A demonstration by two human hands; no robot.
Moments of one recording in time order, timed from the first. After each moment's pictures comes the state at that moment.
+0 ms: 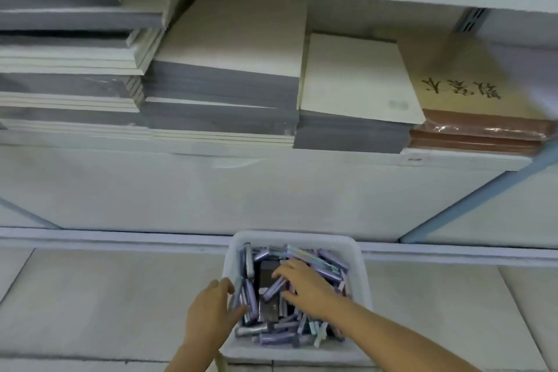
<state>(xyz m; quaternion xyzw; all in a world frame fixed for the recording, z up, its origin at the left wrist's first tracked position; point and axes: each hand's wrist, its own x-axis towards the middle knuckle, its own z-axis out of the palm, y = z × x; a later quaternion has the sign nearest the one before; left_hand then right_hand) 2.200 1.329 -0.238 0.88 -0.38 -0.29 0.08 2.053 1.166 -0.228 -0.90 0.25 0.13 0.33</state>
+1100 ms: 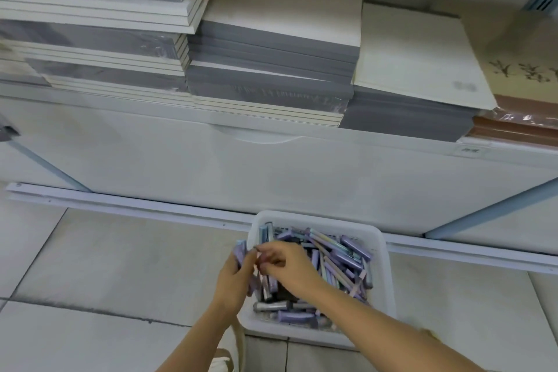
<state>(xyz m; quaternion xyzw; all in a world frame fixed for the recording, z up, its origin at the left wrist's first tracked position) 2.194 1.329 -0.228 0.74 -0.07 -0.42 0.52 2.106 1.216 -0.218 -0.73 0.29 -0.01 0.61</state>
